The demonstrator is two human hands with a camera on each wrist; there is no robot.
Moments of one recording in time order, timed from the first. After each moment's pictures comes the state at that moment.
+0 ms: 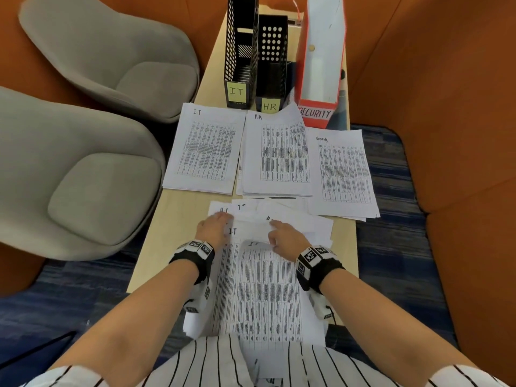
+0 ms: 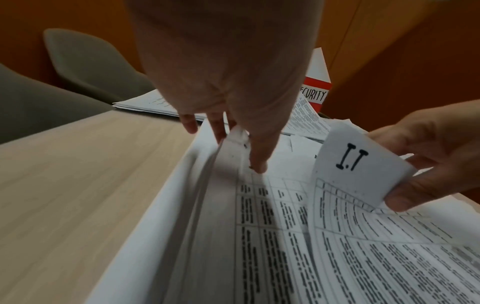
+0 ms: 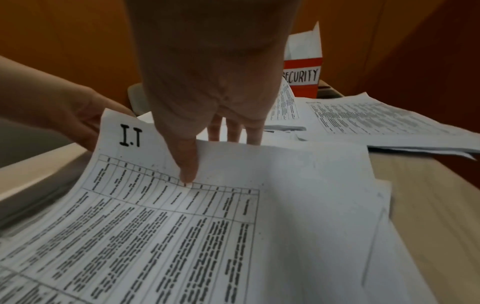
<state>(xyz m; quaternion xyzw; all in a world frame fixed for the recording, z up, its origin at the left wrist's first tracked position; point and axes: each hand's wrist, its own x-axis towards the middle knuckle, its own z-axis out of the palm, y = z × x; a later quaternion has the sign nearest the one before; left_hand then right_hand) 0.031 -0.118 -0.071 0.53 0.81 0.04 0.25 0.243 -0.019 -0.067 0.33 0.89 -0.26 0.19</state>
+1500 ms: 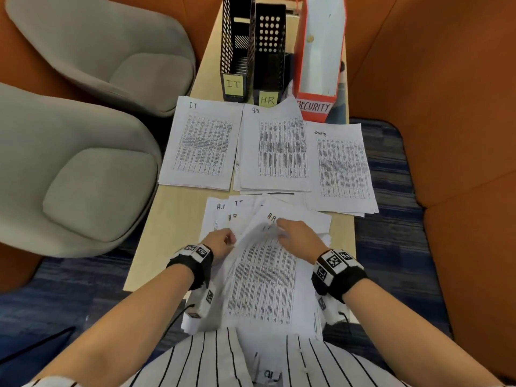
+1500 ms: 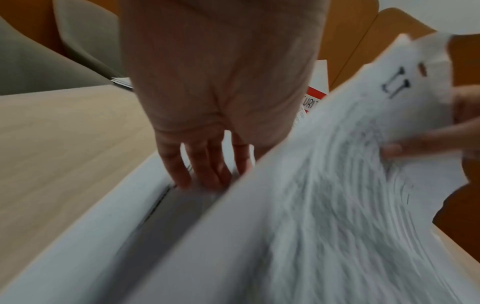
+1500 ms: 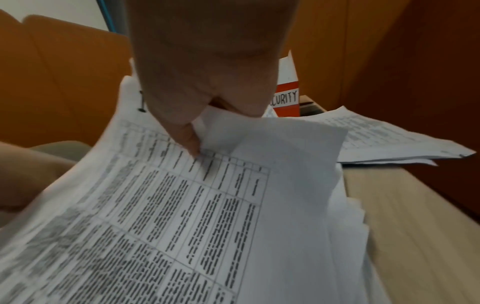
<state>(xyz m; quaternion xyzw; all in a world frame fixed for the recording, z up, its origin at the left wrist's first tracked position) 0.052 -0.130 -0.066 0.44 0.78 0.05 0.45 0.264 -0.023 -0.019 0.38 0.86 -0.33 0.07</state>
